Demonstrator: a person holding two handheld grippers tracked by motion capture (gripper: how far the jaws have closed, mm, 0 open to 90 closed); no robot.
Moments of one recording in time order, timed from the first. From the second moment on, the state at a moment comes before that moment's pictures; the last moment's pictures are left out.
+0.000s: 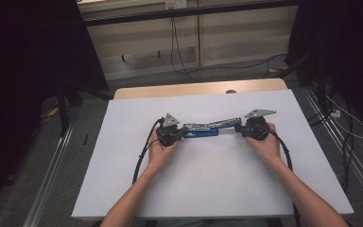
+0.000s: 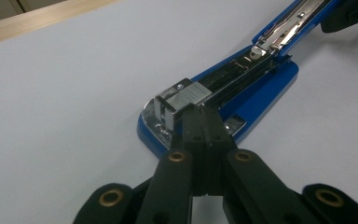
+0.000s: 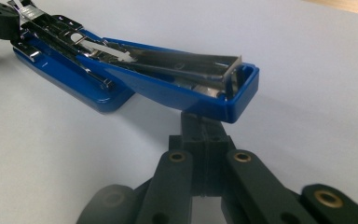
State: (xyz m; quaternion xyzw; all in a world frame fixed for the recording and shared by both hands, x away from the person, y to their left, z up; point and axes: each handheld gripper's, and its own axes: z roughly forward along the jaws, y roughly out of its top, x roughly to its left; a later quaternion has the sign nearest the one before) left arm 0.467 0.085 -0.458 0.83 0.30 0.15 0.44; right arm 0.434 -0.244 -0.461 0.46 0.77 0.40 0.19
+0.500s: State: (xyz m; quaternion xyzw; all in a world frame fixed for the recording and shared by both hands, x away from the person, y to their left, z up) left arm 0.466 0.084 -0.459 0.83 0.30 0.15 0.44; right arm 0.433 -0.243 -0.459 0.45 0.76 0.42 0.20
